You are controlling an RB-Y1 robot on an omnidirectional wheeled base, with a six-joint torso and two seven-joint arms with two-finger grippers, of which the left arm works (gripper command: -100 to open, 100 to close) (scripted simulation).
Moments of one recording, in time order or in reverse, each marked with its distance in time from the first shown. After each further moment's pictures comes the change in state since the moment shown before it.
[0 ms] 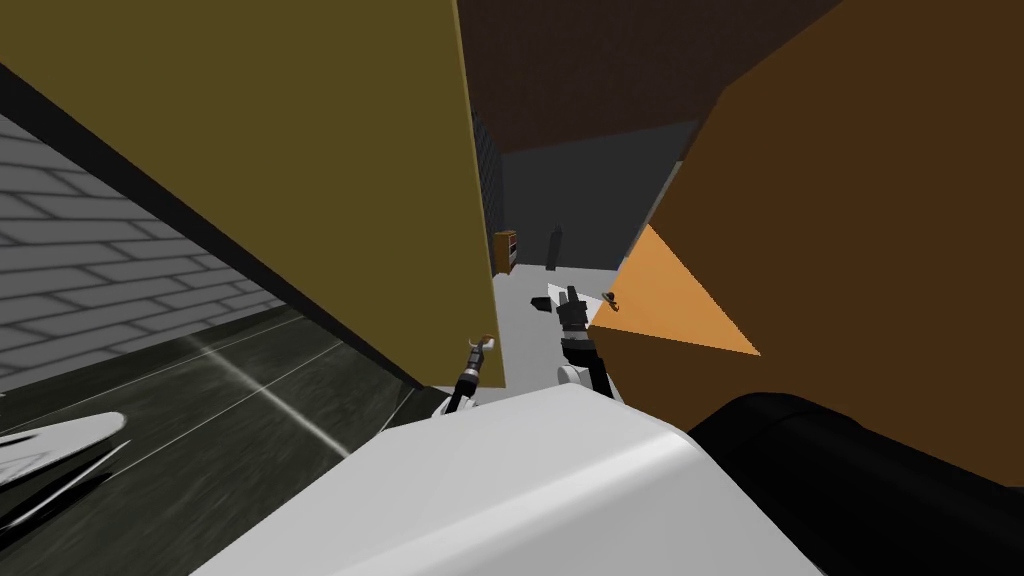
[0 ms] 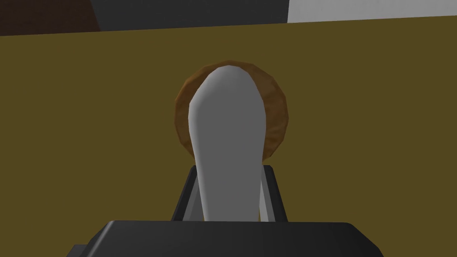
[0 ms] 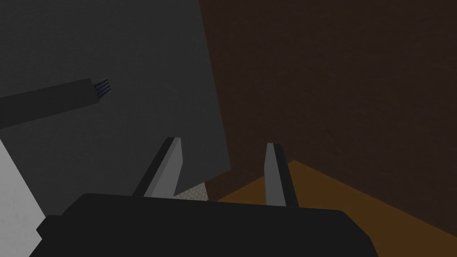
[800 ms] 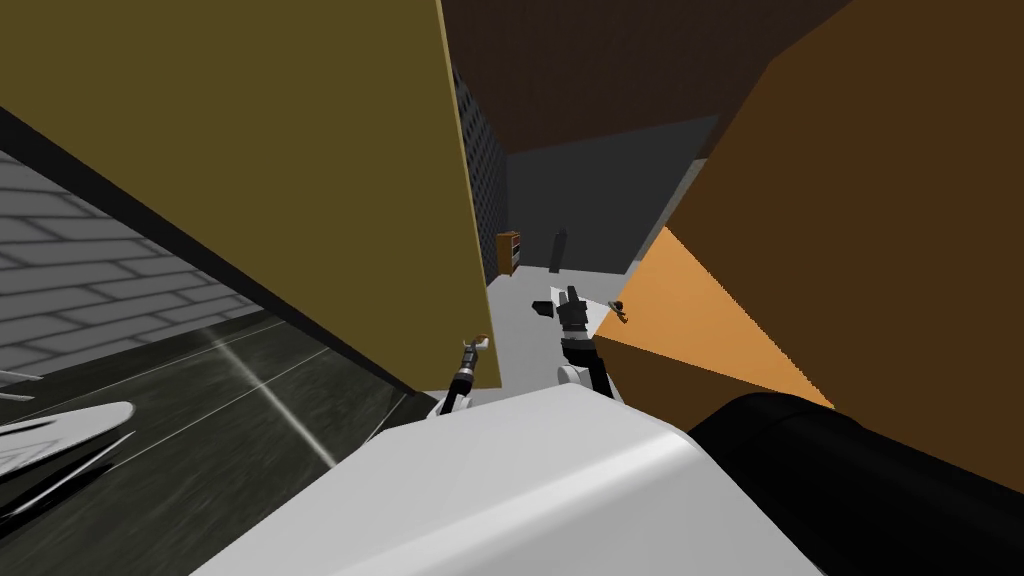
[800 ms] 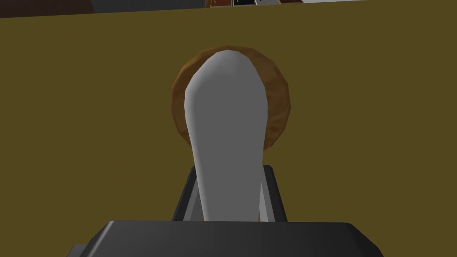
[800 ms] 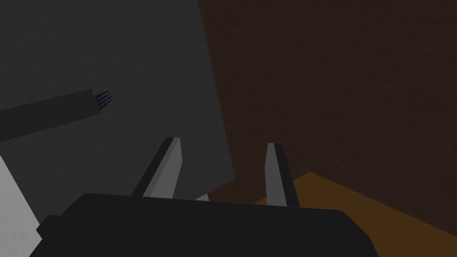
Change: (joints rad) arm -0.010 0.003 0.086 0.026 0.018 -0.003 -0.019
